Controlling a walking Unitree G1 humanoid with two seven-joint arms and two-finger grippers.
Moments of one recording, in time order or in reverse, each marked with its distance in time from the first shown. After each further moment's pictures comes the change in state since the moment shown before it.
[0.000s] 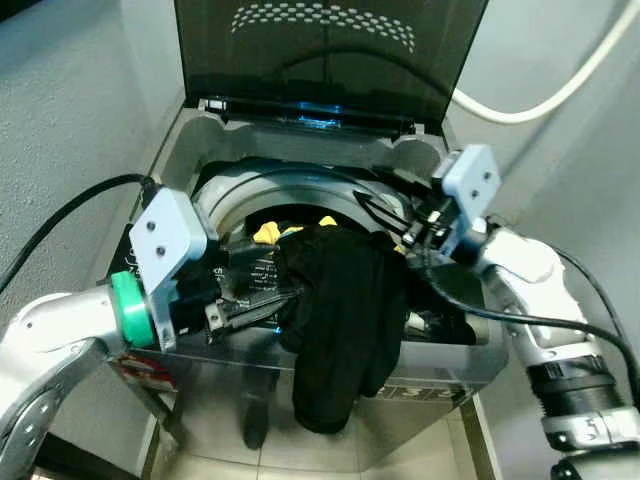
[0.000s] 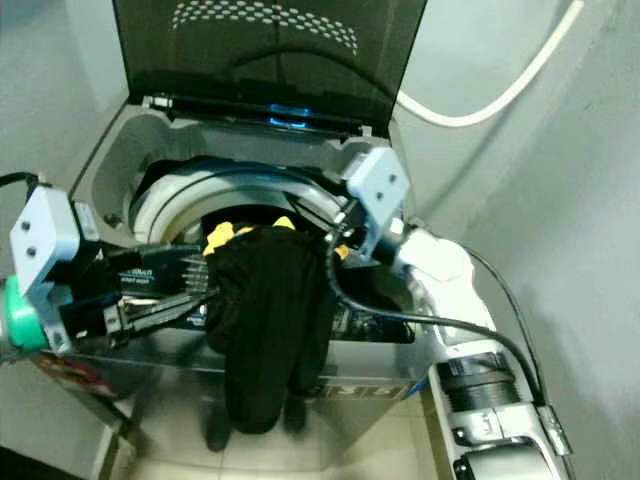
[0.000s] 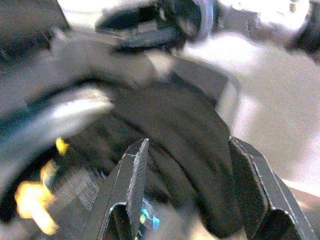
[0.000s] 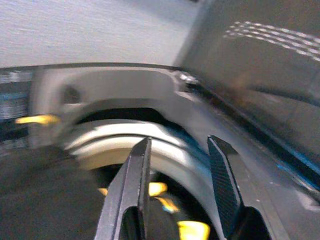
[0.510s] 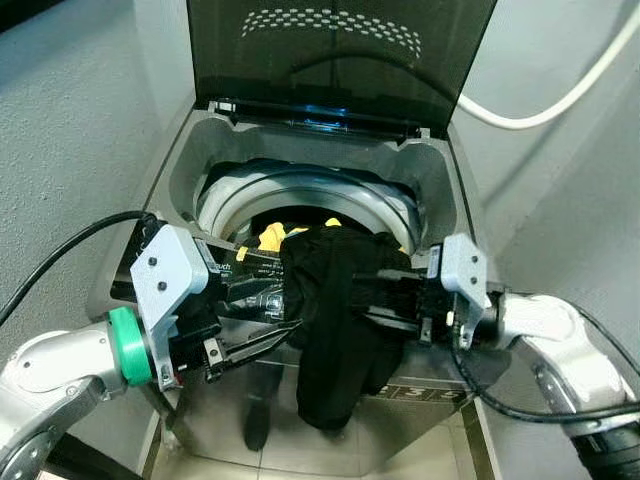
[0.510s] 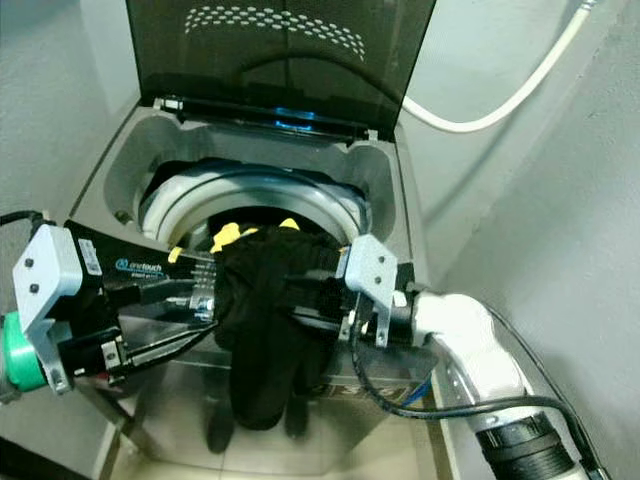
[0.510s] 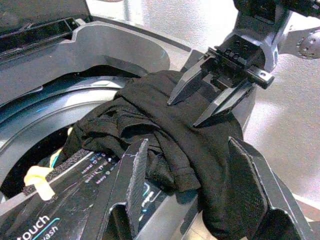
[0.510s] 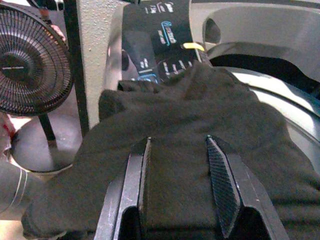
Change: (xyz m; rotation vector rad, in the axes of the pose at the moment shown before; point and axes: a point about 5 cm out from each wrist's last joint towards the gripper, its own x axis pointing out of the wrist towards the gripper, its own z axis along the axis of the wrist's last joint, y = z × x) left arm 0.011 0.000 -0.011 -0.038 -0.020 0.081; right arm -0.015 0.054 -0.024 0.085 0.156 0.352
